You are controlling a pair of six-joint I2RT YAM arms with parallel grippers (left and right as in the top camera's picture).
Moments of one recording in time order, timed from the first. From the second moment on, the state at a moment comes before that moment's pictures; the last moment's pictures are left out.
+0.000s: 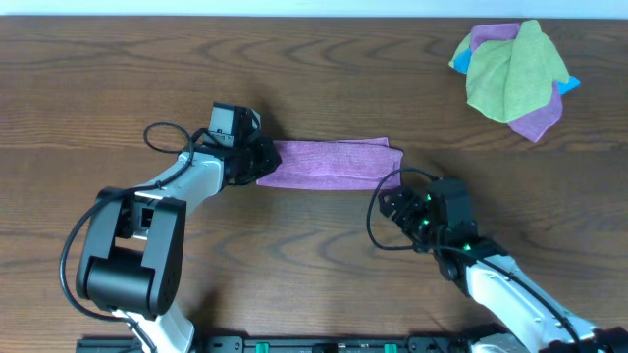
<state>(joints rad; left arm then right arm) -0.22 1.85 0.97 -0.18 0.44 -0.61 0.28 1.27 0.37 0.02 -0.18 1.03</state>
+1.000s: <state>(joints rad) -0.22 1.85 0.97 -0.23 0.42 -0.61 0.28 1.75 0.42 0.74 -0.15 1.12</state>
